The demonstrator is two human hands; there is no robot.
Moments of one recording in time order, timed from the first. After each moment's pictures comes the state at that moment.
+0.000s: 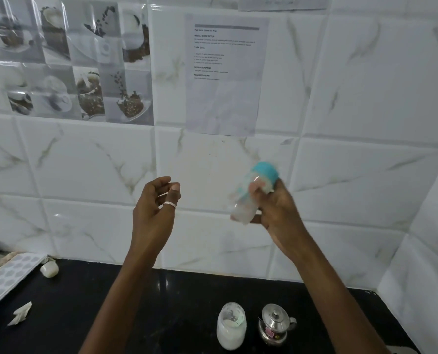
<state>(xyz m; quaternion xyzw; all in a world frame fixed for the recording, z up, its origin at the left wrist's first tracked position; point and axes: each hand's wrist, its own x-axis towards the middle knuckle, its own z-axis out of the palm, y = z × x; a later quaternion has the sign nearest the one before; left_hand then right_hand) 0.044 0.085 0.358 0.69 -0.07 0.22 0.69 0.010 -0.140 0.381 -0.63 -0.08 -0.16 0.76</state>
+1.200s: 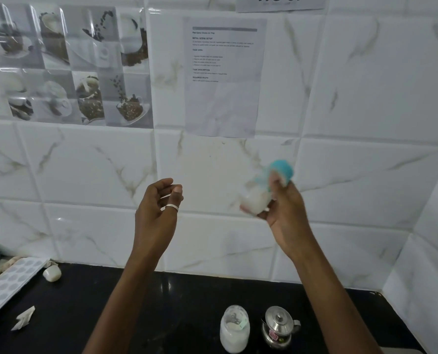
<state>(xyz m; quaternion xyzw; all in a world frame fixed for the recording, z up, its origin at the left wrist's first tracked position) 0.047 0.082 0.358 0.69 -0.08 0.21 0.68 0.015 -0.146 0.382 -0.52 -0.08 -0.17 0.83</state>
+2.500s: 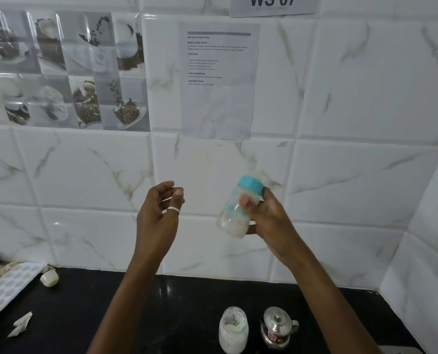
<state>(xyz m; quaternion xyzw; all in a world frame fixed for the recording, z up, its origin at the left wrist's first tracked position) 0.040 0.075 0.361 0.69 -0.08 0.21 0.68 0.009 -0.141 0.371 -0.66 -0.09 -0.11 0.74</state>
